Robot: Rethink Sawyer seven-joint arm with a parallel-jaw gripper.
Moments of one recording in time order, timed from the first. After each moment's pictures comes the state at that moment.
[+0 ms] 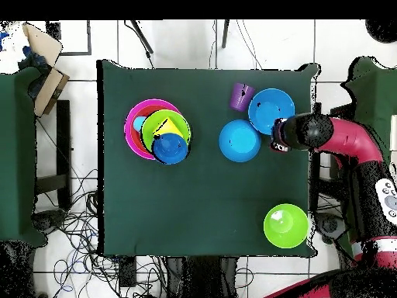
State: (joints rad) arm -0.94 -0.31 0.67 1.22 -0.69 1.00 0.18
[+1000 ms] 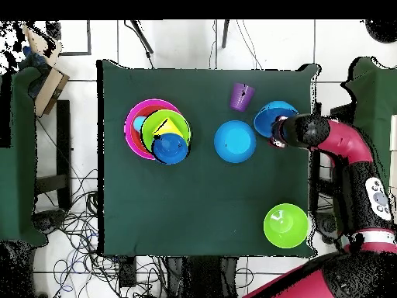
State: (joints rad) arm -0.93 -0.19 0.66 1.09 -0.68 0.95 0.18
